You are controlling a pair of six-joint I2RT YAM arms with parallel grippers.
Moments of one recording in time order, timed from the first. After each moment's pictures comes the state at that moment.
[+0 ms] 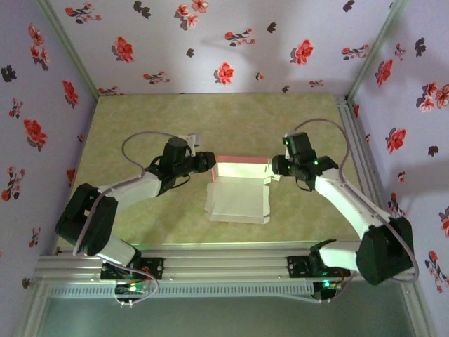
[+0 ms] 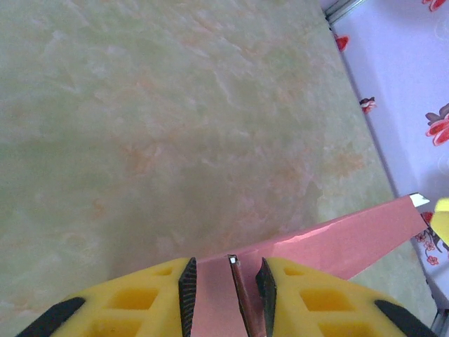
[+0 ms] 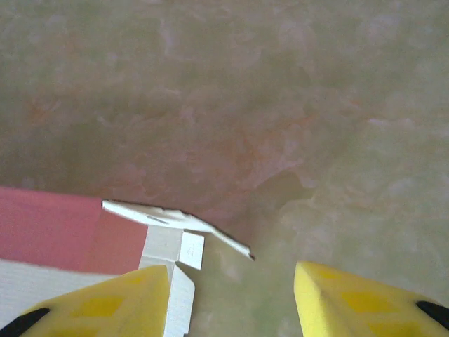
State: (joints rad) left arm -0.58 1.51 0.78 0.20 0.28 -0.65; right arm 0.39 1.28 0.94 -0.60 0.08 0.28
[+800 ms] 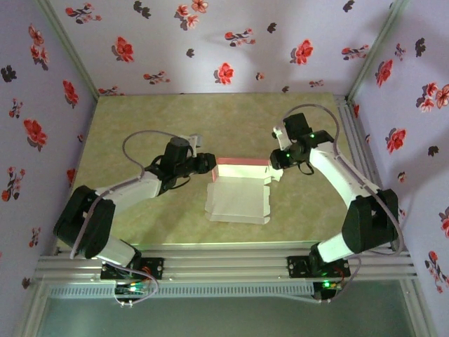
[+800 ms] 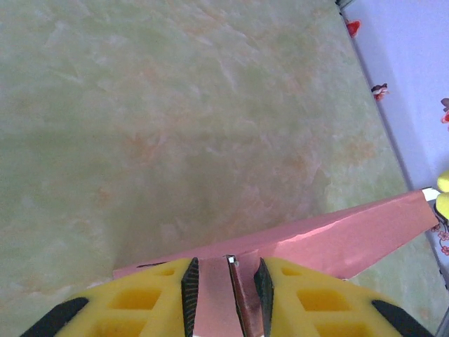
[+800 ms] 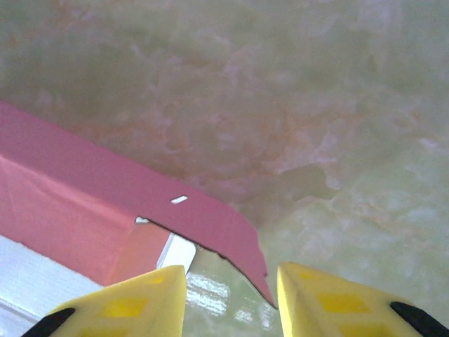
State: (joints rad) left arm -0.60 1.49 0.81 0.12 0.25 -0.63; right arm 0.32 1.48 1.21 -0.89 -0.11 -0.03
